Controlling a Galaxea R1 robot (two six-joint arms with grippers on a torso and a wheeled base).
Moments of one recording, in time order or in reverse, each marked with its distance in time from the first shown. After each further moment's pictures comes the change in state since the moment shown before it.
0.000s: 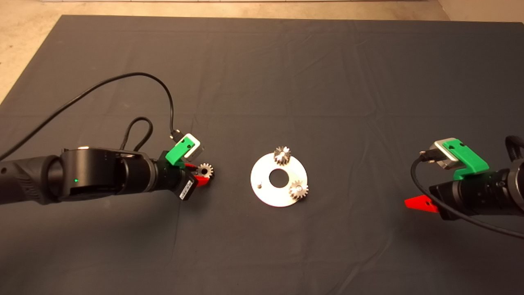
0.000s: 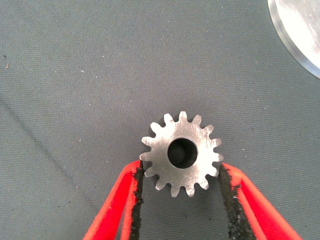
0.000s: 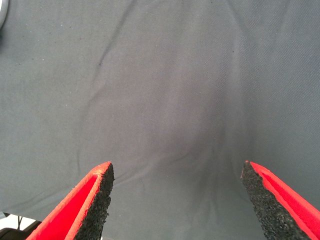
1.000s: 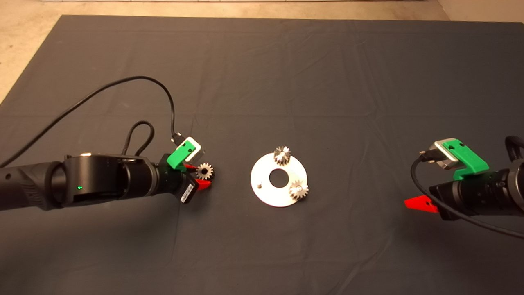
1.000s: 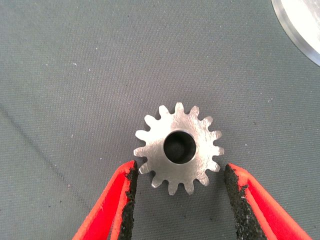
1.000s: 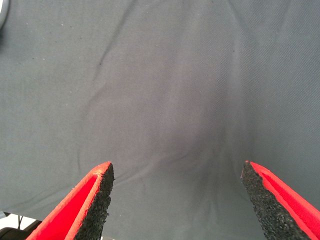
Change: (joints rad) left arm 0.031 0.001 0.000 0.053 -0.006 -0.004; right arm 0.000 0.000 0.000 0.001 0.001 0.000
